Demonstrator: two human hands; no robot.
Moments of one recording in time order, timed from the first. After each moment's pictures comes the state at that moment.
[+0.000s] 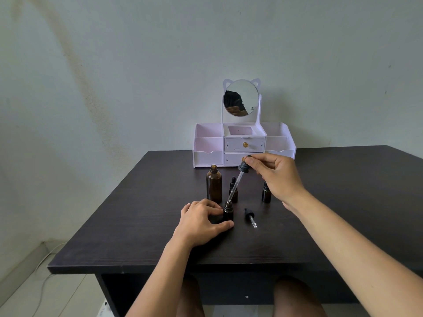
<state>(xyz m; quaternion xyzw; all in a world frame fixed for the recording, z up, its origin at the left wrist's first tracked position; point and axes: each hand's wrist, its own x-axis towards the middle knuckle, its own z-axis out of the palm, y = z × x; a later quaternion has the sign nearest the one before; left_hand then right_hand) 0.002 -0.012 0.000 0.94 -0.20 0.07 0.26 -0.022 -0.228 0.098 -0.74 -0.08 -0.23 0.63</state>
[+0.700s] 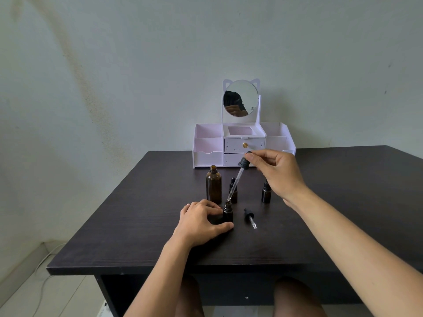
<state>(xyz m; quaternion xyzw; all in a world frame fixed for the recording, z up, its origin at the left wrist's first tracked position) -0.003 -0.013 0.006 0.94 -0.20 0.06 0.27 -0.021 -0.231 0.105 -0.74 -0.09 -0.24 0.62</state>
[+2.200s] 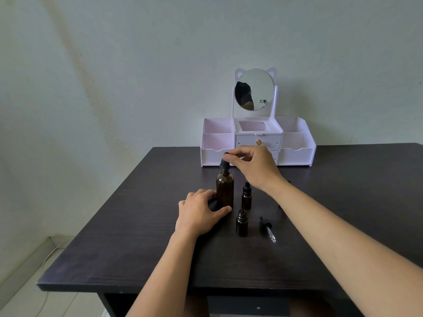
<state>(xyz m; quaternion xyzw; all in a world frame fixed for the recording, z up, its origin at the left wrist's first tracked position) 0.057 -0.003 0.004 0.96 -0.10 0.09 0.25 0.066 -0.180 0.094 -0.82 -0.12 -0.22 0.51</state>
